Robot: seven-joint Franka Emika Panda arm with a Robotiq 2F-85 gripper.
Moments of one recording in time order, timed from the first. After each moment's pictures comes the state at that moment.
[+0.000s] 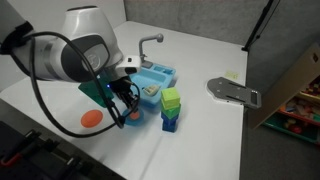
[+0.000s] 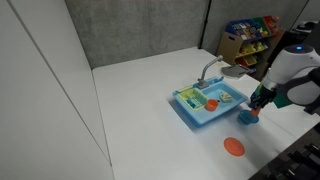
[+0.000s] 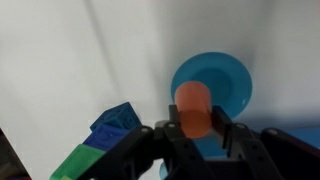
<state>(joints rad) 0.08 0.40 -0.34 -2.51 -0.37 2.94 0.40</state>
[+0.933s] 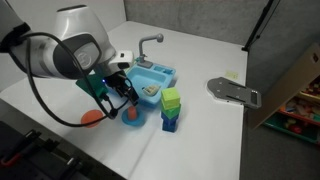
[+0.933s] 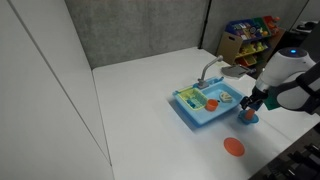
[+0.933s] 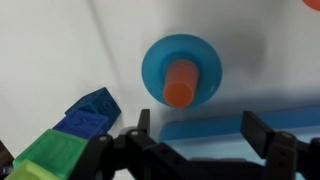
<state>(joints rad) 0.25 0.44 -0.43 -2.51 -0.24 3.03 0.38</state>
